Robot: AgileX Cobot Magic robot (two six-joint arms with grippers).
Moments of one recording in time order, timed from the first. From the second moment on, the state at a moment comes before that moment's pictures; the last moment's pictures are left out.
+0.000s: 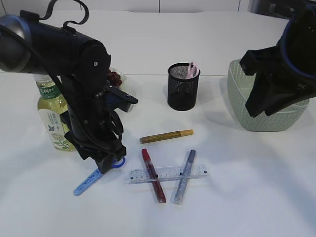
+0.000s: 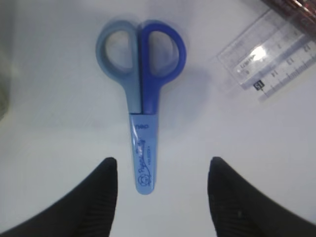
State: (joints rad) left arm -0.58 2.01 -1.38 0.07 1.05 -0.02; right arm 0.31 1.45 -1.30 0.23 1.24 0.04
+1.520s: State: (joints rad) left arm -0.54 2.08 -1.39 -0.02 0.96 0.11; right arm 0.31 1.44 -1.30 0.21 1.24 0.04
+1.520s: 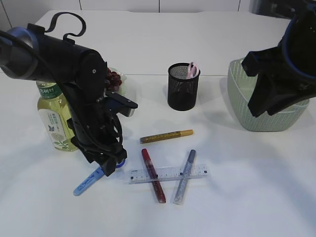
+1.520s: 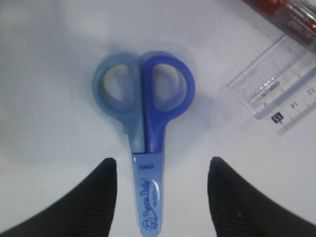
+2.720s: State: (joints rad) left arm -0.54 2.14 -1.39 -0.02 0.92 0.11; right arm 0.31 1.44 -1.30 0.21 1.24 0.04
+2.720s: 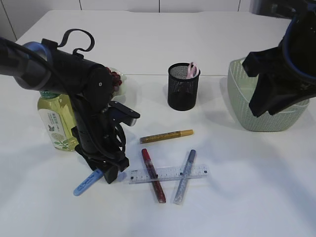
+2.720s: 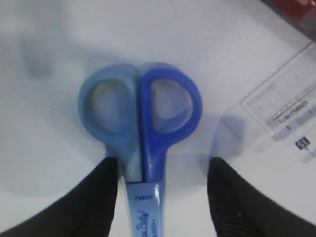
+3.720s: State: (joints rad) left arm -0.54 2.14 -1.39 -0.02 0.88 0.11; right arm 0.31 1.44 -1.30 0.18 1.24 0.04
